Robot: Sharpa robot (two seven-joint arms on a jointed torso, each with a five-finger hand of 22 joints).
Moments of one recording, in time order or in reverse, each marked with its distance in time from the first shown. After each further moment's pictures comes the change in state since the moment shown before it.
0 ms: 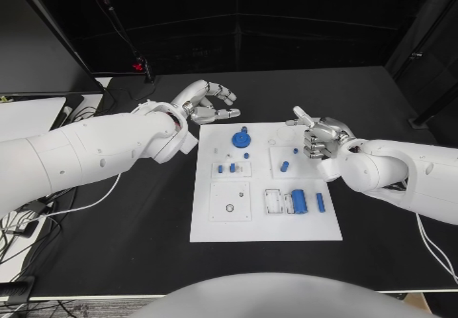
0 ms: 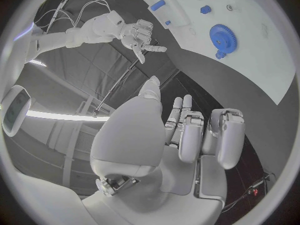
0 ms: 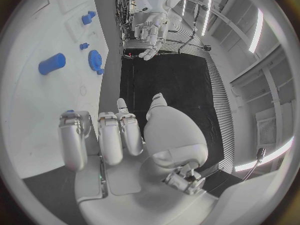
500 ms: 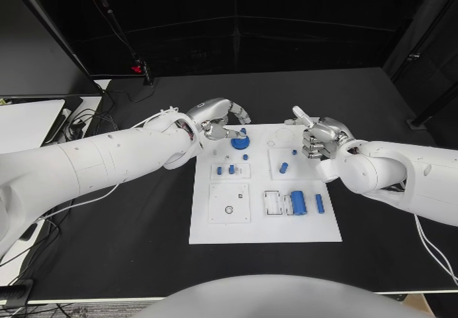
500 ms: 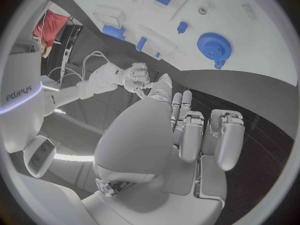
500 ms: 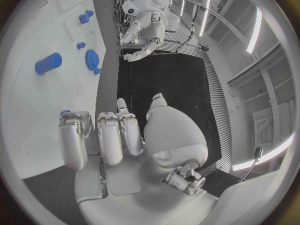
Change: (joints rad) left arm -0.053 0.111 0.000 -0.132 -0.520 -0.030 0.086; left_hand 0.170 0.007 0.117 0.000 -0.160 0.162 -0.004 -0.018 -0.194 0.158 -0.037 -0.038 -0.239 0.000 -0.018 0.000 0.000 -0.016 0.000 -0.018 0.035 0.000; right arm 0.000 0.001 0.000 0.003 0.000 -0.004 0.036; right_hand 0.000 0.000 0.000 0.000 0.000 0.000 0.000 0.000 0.000 0.000 0.000 0.000 0.000 0.000 0.000 0.000 0.000 0.000 0.000 0.000 0.000 0.000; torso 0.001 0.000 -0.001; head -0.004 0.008
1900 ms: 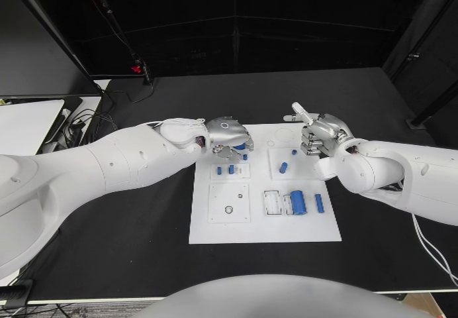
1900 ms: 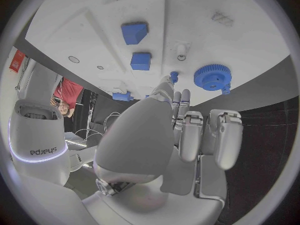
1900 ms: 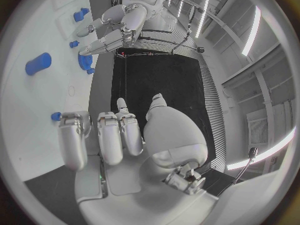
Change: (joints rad) left arm -0.031 0.107 0.000 -0.133 -0.584 0.061 0.045; left_hand 0.025 -0.009 0.080 0.002 -0.081 0.077 -0.027 -0.059 -0.119 0.084 -0.020 -0.043 -0.155 0.000 -0.018 0.000 0.000 0.000 -0.004 -0.018 0.000 0.000; right arm 0.000 0.006 0.000 0.002 -0.003 -0.017 0.055; right_hand 0.000 0.008 0.000 0.000 0.006 0.004 0.004 0.012 0.000 0.000 0.000 0.000 0.000 0.000 0.000 0.000 0.000 0.000 0.000 0.000 0.000 0.000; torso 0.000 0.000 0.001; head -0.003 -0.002
